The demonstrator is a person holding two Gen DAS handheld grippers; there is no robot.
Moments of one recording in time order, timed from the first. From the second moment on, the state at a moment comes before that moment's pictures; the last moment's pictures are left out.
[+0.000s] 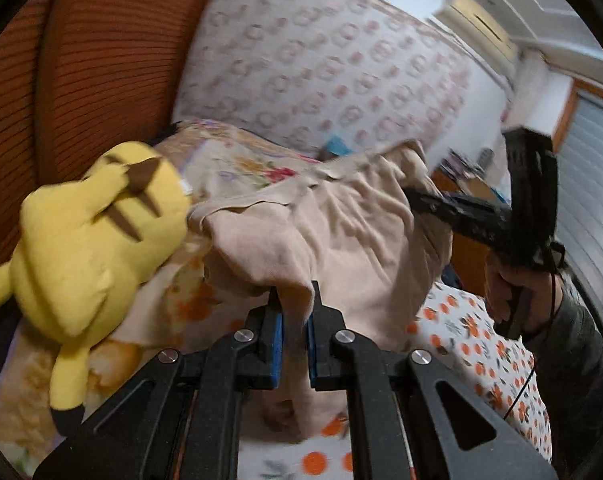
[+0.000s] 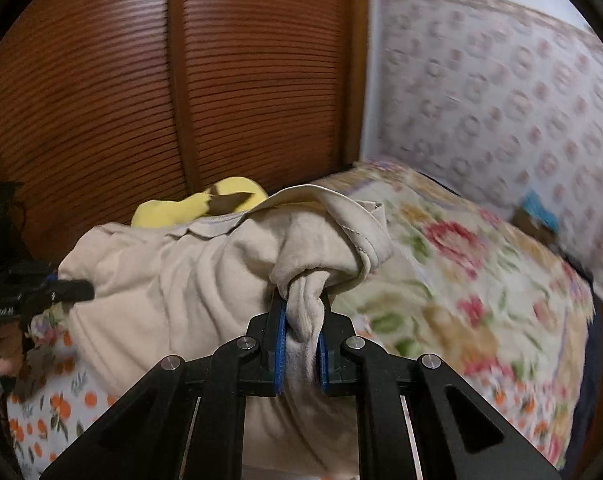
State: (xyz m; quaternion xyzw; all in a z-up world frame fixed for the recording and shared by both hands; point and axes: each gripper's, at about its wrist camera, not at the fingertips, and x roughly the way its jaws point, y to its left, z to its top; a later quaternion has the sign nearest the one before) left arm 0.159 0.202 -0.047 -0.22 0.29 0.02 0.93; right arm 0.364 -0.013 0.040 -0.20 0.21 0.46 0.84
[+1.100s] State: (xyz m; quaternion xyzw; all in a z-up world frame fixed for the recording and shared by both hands) left arm 0.118 0.221 -0.063 -0.14 0.32 0.12 0.93; right arm 0.430 0.086 0.001 -0.16 0.30 0.44 0.83
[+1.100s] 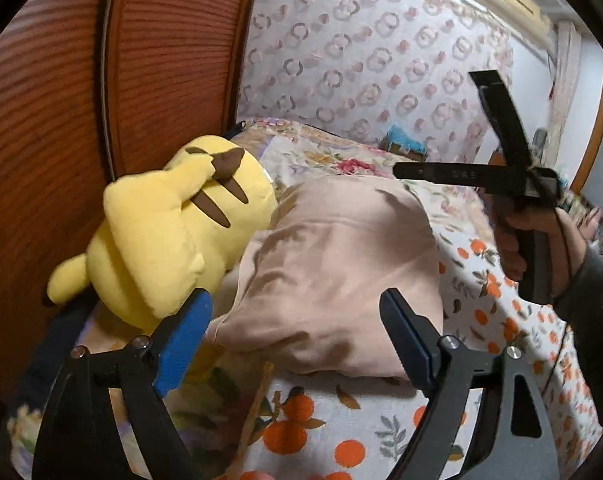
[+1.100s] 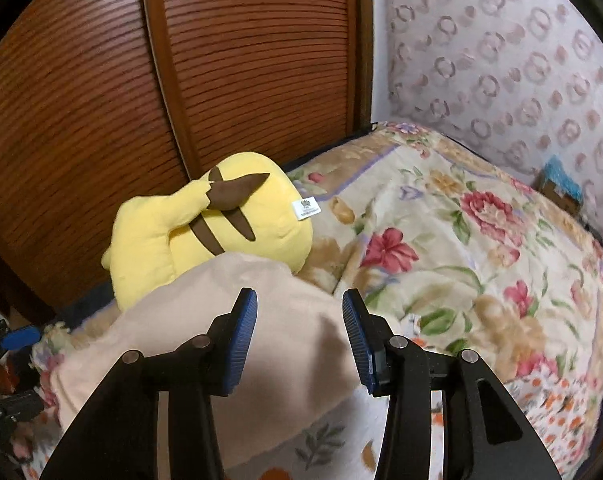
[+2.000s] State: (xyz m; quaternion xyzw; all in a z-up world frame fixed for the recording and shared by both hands) left arm 0.101 0.116 0.007 -0.06 0.23 0.05 0.97; right arm 0.218 -0.122 0.038 -0.08 0.19 0.36 0.91
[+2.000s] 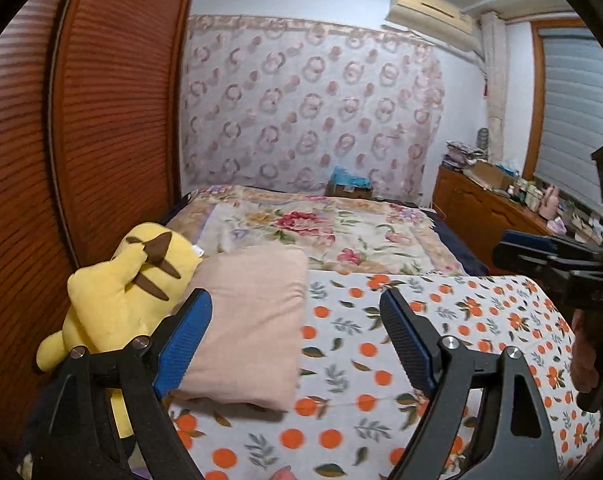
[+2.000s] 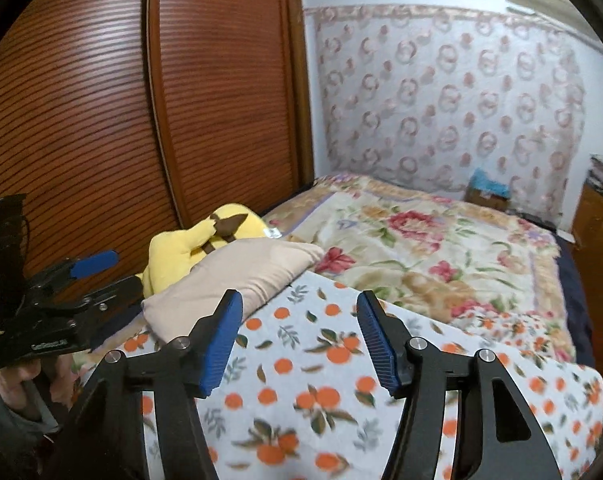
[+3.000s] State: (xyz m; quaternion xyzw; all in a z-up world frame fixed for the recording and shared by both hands) left arm 0.041 0.006 0.064 -0.01 0.19 -0.01 0.98; right arm 0.037 -0.183 0.028 -0.02 0.12 0.18 0.98
